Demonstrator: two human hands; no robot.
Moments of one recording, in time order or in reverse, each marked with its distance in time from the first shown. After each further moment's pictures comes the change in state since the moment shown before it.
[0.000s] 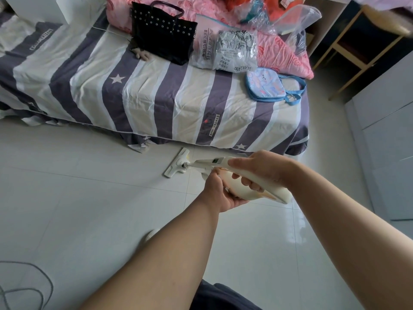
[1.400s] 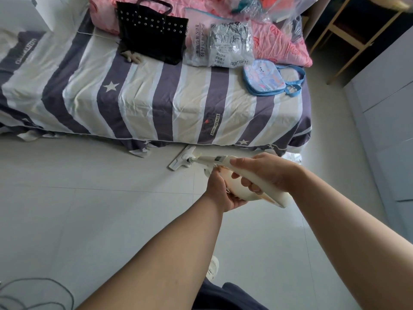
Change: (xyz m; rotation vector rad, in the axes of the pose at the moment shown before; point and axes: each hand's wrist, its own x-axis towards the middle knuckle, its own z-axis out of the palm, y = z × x) left_hand 0.000 0.047 -0.001 0.093 0.069 -0.005; right_hand 0.025 -0.029 0.000 0.375 -0.038 0.063
